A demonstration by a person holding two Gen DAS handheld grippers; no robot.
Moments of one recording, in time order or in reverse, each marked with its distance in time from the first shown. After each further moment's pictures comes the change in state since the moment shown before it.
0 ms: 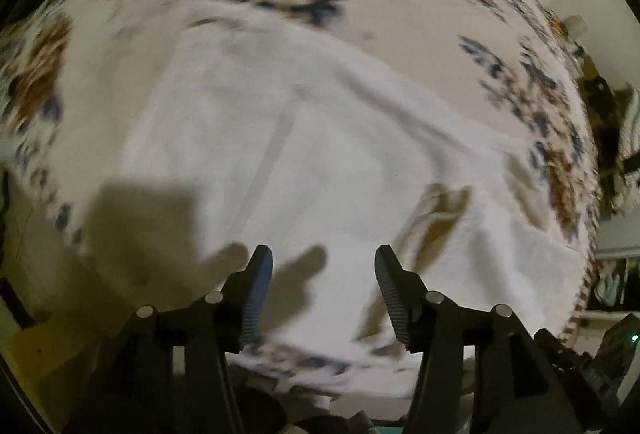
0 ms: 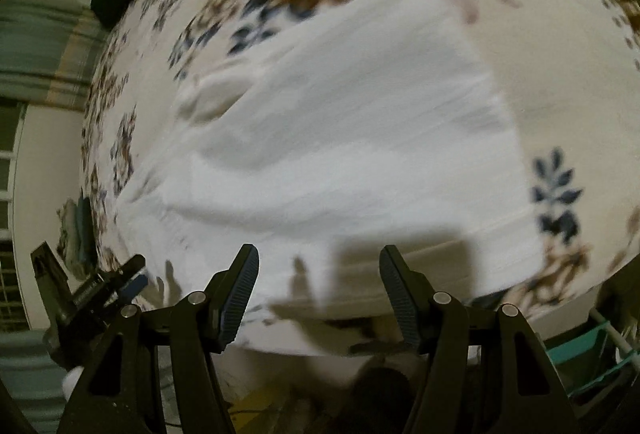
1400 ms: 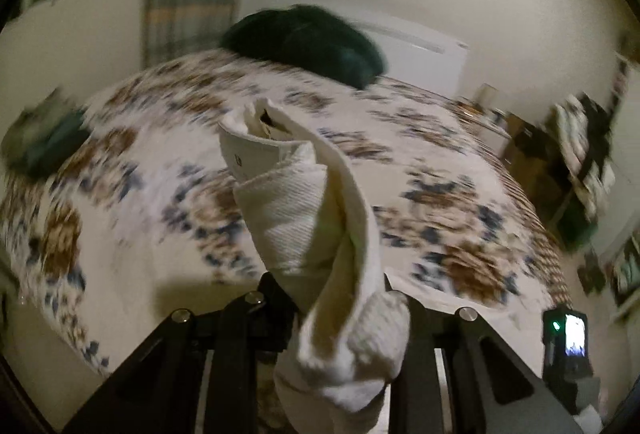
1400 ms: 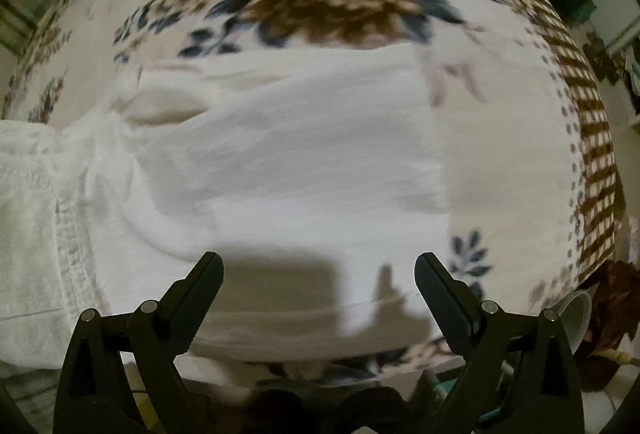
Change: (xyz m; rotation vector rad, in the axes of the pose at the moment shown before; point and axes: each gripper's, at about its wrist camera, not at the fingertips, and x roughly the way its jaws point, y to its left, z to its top) left arm -0.142 -0.114 -0.029 0.309 -0.648 -0.104; right arm -0.027 -0.005 0.035 -0.113 -0.107 -0.372
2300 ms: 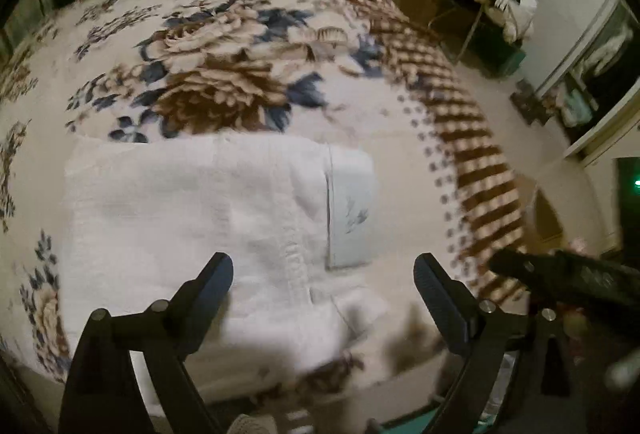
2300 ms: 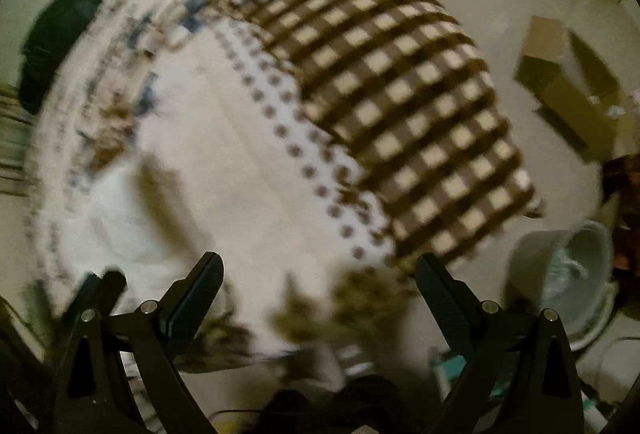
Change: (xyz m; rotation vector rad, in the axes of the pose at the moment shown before) left arm 0.084 -0.269 -0.119 0.290 0.511 -0.268; right arm -0.035 -0.331 -0.002 0.351 -0.024 0.257
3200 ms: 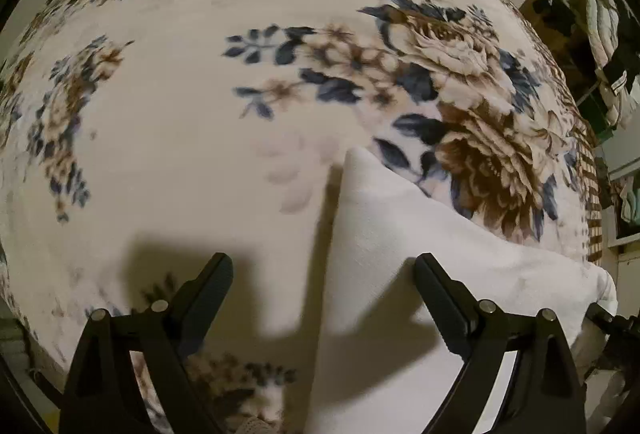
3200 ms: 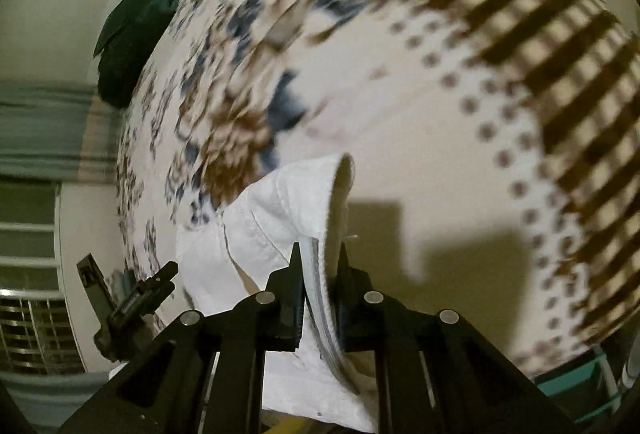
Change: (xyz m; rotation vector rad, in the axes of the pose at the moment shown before) left arm 0.046 0.204 0.061 -0.310 0.105 0.181; right arm 0.058 0.074 0.046 -0.009 0.062 0.230
